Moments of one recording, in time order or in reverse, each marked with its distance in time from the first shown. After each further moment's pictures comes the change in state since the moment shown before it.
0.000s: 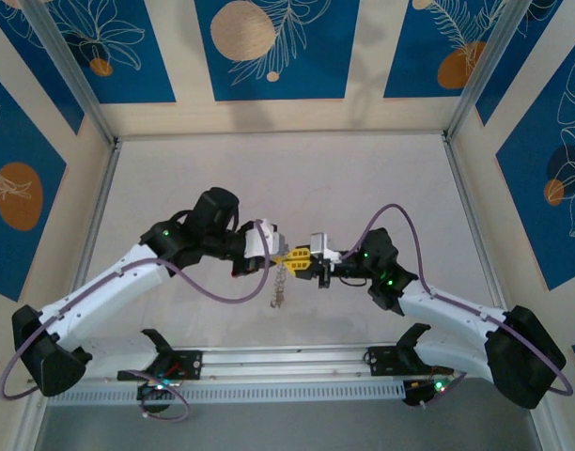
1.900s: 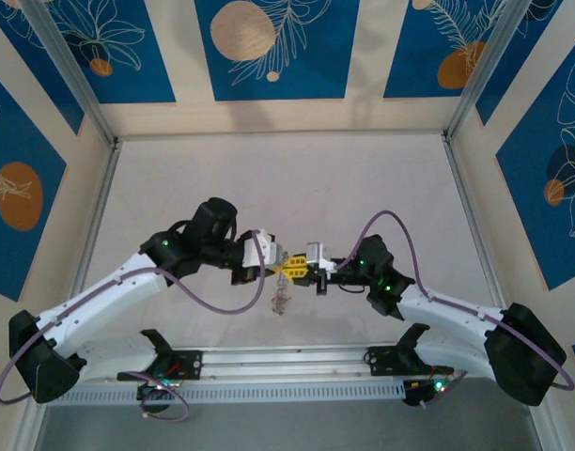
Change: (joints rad) left arm -0.001 -0.053 -0.102 0.074 0.039 -0.019; right arm 0.044 0.002 -0.046 0.006 0.068 -0.049
